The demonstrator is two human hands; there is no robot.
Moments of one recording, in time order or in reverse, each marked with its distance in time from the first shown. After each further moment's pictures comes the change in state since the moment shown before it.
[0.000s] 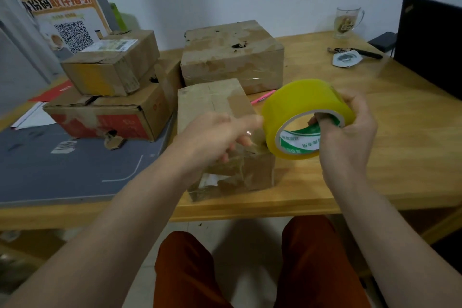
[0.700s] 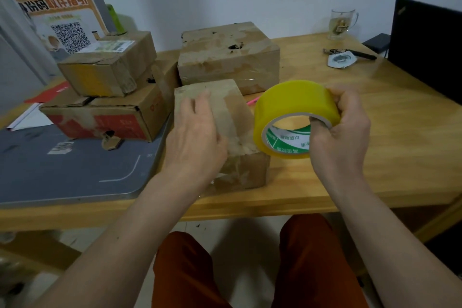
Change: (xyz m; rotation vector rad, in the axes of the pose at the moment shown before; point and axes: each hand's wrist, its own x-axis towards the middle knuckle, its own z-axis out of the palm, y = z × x) left_hand 0.004 -0.025 0.007 0.679 0.443 0.298; right_hand -0.007 -0.011 -0.004 -0.235 -0.068 -0.209
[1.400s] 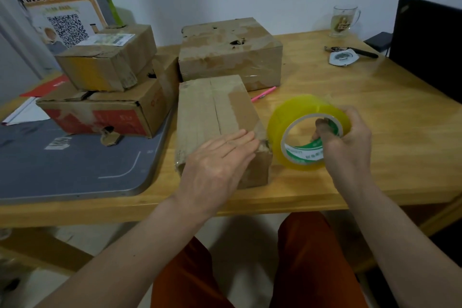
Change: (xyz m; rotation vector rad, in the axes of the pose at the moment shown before) left_hand -0.030 -0.026 0.039 -0.045 0.229 0.685; right_hand -0.004 0.040 -0.007 0.046 -0.088 0.229
